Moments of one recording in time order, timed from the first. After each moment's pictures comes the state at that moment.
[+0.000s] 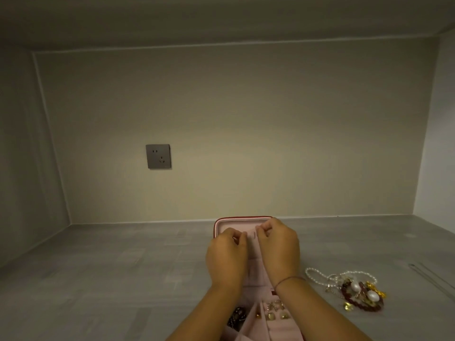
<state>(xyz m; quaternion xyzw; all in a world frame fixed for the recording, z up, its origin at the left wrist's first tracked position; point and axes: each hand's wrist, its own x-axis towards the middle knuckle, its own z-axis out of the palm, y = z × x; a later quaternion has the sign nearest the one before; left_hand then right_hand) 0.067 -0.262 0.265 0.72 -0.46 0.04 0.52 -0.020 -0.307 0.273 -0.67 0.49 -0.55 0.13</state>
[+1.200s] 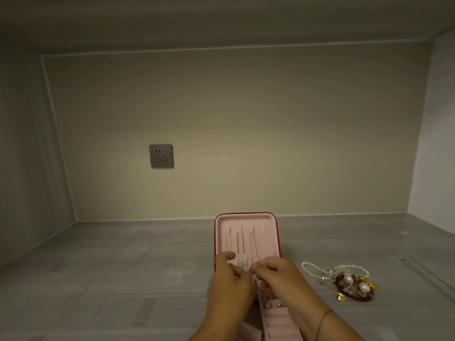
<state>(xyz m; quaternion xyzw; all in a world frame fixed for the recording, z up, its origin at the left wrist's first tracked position) 0.043 -0.186 0.252 0.68 -0.42 -0.25 0.55 -0.058 -0.225 0.272 -0.62 0.42 -0.38 0.54</state>
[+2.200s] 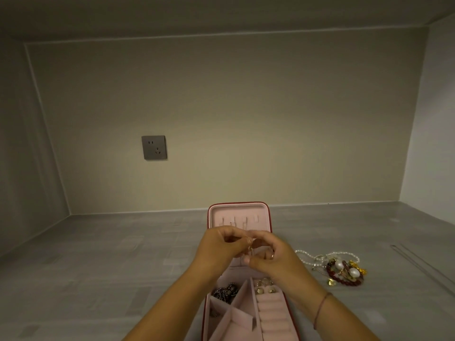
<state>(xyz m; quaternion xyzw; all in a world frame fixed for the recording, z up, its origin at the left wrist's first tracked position) 0.063 -0.201 0.288 0.54 -0.53 -0.32 0.57 -0.074 -0.234 0.269 -0.68 0.32 -0.40 0.51</state>
